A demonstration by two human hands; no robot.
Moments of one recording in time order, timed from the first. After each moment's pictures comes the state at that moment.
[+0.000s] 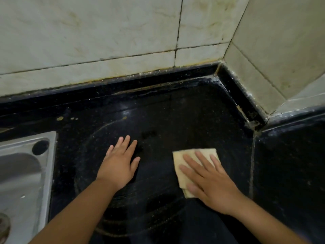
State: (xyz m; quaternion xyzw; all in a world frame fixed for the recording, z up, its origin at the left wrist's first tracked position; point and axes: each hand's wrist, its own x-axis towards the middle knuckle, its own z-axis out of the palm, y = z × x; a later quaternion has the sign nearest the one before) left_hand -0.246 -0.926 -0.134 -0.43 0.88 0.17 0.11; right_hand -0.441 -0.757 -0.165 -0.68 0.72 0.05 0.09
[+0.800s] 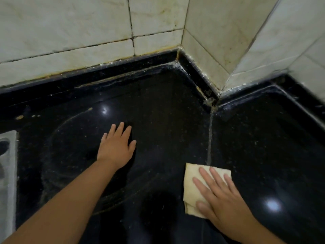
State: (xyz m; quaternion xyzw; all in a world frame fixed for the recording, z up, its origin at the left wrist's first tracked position) left_hand -0.305 -0.887 -0.130 -0.40 0.90 0.14 0.14; right_hand -0.423 -0.612 -0.157 -0.56 0.82 0.03 0.11
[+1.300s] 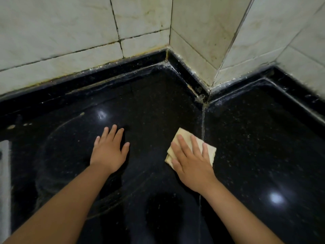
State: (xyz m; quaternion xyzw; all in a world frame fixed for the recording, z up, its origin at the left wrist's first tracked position) left_hand -0.301 -0.884 -0.135 -0.40 0.90 0.14 0.11; right_hand -0.431 -0.698 -0.145 -0.48 0.86 0.02 0.14
